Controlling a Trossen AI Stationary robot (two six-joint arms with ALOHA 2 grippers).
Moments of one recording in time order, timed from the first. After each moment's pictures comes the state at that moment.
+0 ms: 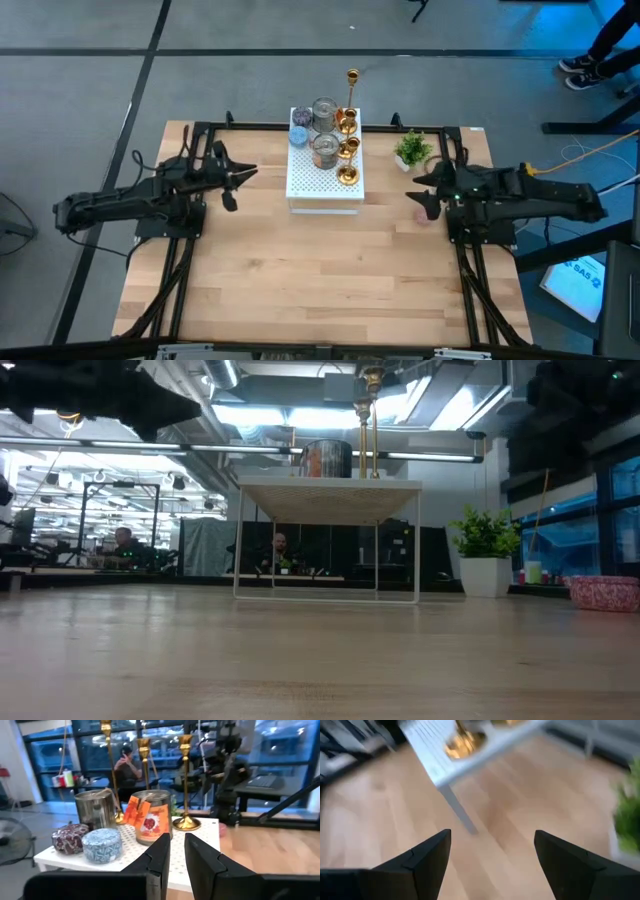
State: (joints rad) left arm 0.29 0.37 0.28 0.13 -0.03 0.04; right arm -0.02 0.47 0.57 -0.68 0.24 0.50
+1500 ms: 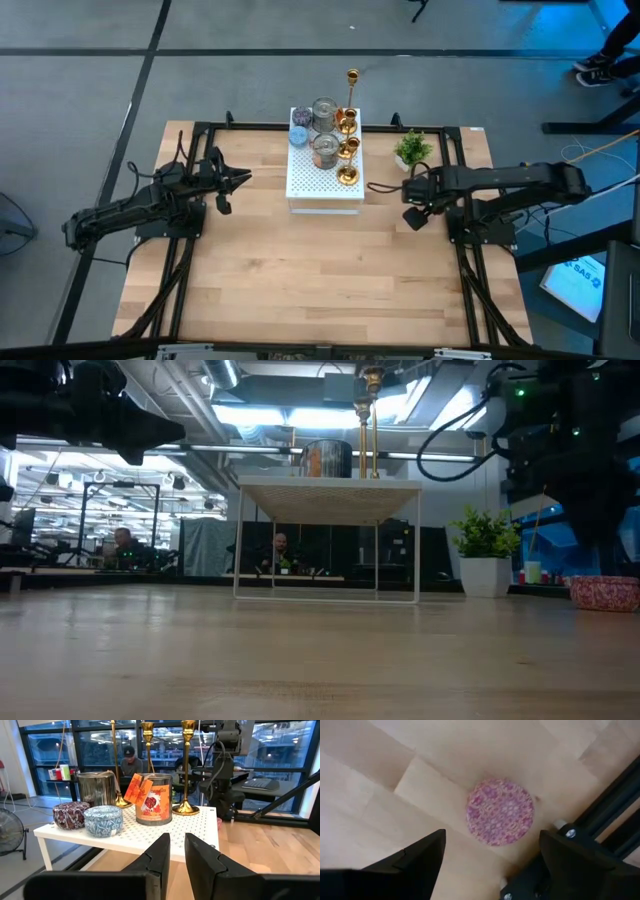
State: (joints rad) left arm 0.40 0.15 0.14 0.05 0.10 -0.02; right arm -0.06 1.16 0.75 -1.22 0.03 0.88
